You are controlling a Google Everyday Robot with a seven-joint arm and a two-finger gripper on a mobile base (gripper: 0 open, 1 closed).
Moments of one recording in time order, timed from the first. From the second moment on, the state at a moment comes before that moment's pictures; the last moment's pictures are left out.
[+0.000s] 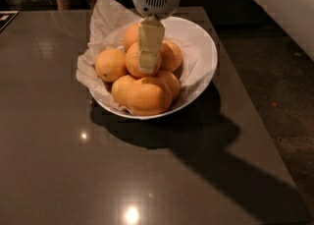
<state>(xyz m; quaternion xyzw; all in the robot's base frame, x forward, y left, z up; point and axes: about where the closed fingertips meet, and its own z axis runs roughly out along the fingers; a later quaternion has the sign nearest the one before) 0.544 0.009 0.976 -0.67 0.73 -0.04 0.13</state>
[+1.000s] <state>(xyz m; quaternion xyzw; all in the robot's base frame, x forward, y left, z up) 0.550 0.016 0.968 -0.66 0.74 -0.02 0.12</state>
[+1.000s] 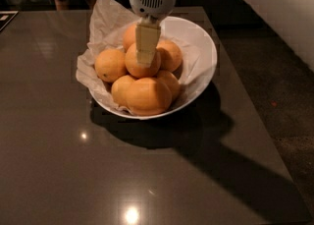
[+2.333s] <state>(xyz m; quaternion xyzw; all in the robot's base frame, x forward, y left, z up) 0.554 0.020 0.942 -0.67 0.74 0.00 0.09</state>
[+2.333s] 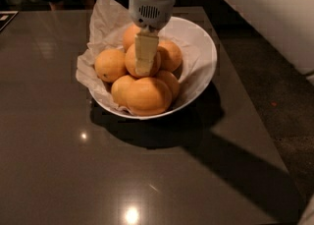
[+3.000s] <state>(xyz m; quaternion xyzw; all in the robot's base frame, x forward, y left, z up) 0.558 0.019 0.927 -0.67 0.74 0.01 0.08</state>
